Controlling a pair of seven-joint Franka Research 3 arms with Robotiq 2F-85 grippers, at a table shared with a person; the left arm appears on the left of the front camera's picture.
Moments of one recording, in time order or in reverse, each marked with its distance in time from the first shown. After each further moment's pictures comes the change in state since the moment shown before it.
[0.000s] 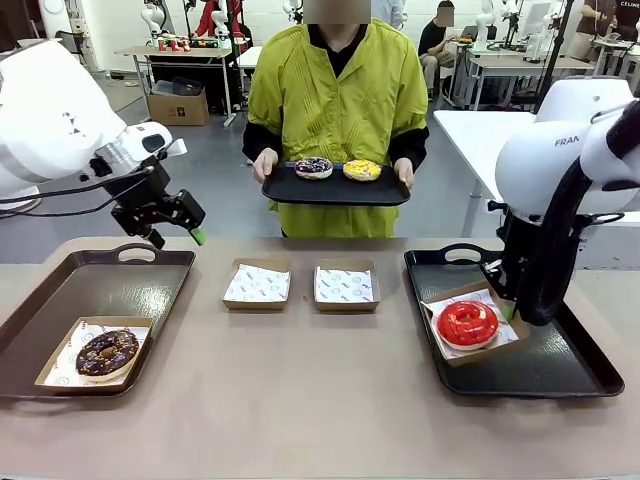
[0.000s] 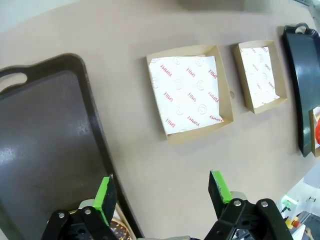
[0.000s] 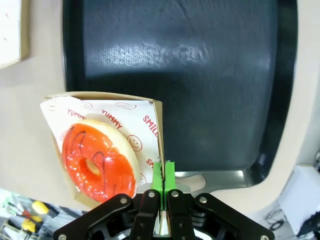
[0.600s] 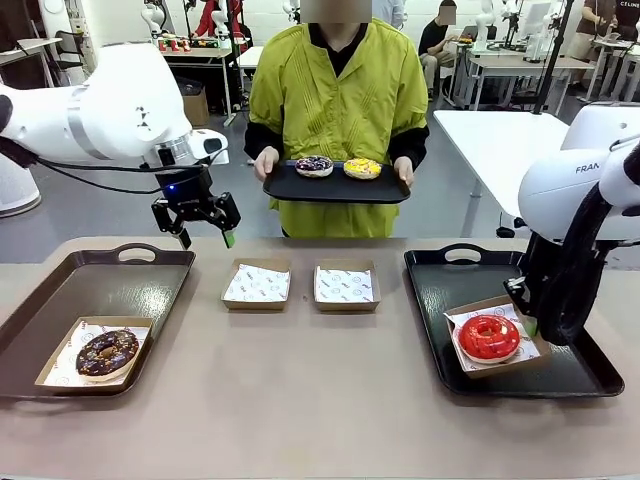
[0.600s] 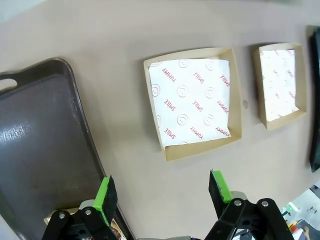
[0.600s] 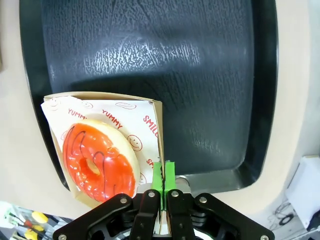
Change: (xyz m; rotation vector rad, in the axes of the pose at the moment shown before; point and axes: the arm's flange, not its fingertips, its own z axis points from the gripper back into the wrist) left arm 0.051 -0.033 -0.041 0.128 0.159 0.058; right arm -0.008 -0.032 -0.020 0.002 -0.007 -0.075
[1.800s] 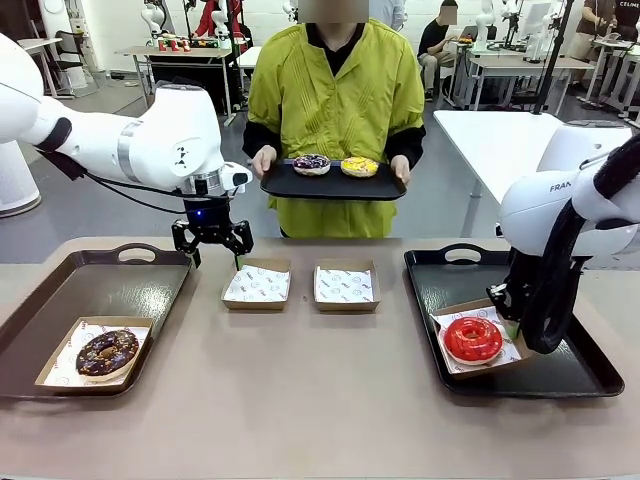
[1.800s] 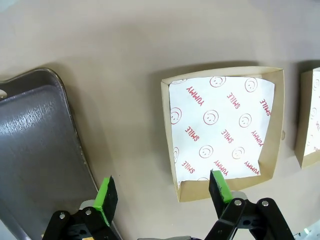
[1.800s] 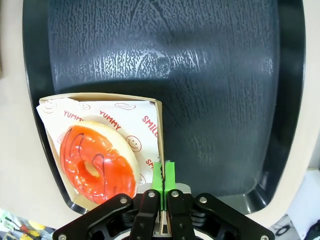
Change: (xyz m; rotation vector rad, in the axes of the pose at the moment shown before) left arm 0.026 -0.012 -0.067 0.133 0.048 0.042; right arm 0.013 0.017 -0.025 0.008 -0.025 0.044
